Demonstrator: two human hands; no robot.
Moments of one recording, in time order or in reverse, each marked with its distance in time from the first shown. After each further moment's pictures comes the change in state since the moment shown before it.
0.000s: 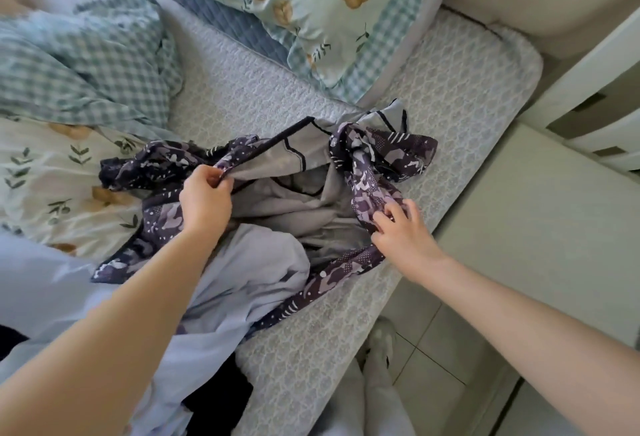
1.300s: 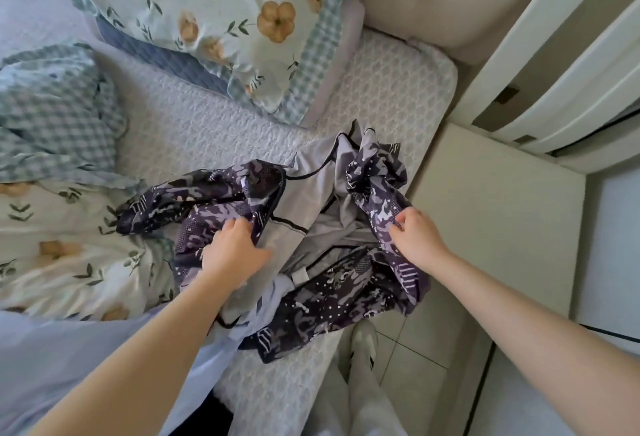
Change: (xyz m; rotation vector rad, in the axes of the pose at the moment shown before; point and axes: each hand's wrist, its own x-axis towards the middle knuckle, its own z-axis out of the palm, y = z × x) left_hand -0.057 0.029 0.057 0.691 -0.527 0.285; right_hand -0.052 0.074 0.005 0.887 -0.056 0.887
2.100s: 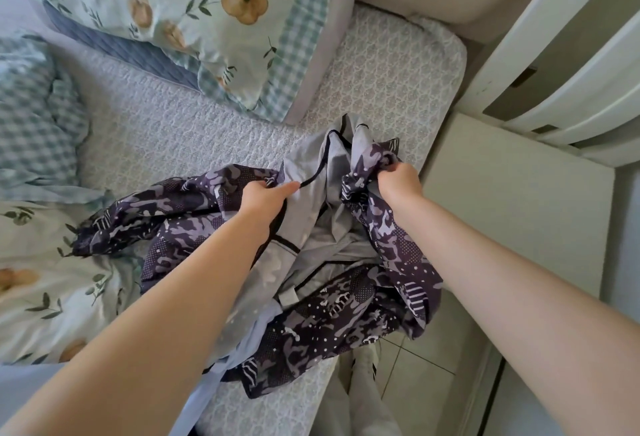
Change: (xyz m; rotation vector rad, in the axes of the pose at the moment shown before) left_hand 0.102 0.102 0.003 -0.917 -0.028 -0.267; right_hand 0.109 -0.052 -0.016 0.573 0.119 0.309
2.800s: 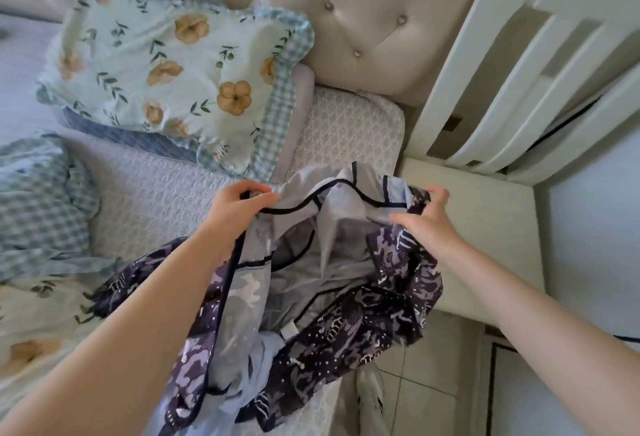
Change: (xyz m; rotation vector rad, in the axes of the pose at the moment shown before) left_hand -0.087 0.088 -0.074 0.063 -0.177 0.412; right_hand -0.114 -0.003 -0.124 0.186 -0.009 -0.062
